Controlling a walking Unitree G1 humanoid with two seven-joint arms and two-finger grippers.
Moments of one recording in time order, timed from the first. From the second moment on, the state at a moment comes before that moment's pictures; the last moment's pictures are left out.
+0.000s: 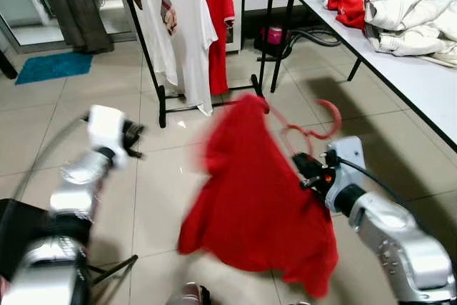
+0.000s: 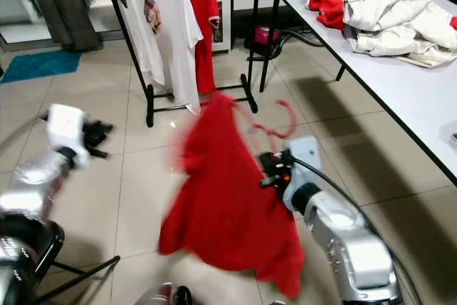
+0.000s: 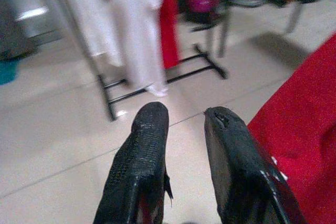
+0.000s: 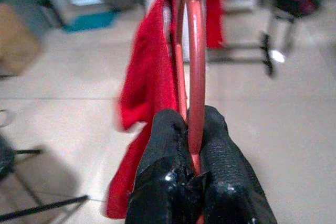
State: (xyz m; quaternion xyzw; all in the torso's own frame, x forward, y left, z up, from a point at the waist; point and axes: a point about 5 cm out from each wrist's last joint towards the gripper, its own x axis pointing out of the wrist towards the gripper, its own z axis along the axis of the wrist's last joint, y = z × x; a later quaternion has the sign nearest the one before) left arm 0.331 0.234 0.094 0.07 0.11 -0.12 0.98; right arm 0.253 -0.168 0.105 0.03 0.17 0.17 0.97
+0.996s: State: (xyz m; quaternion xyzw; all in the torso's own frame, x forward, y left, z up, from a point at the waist) left arm 0.290 0.131 0.130 0.02 0.02 -0.16 0.99; right arm 0.240 -0.165 0.080 -0.01 0.17 -0.02 0.99
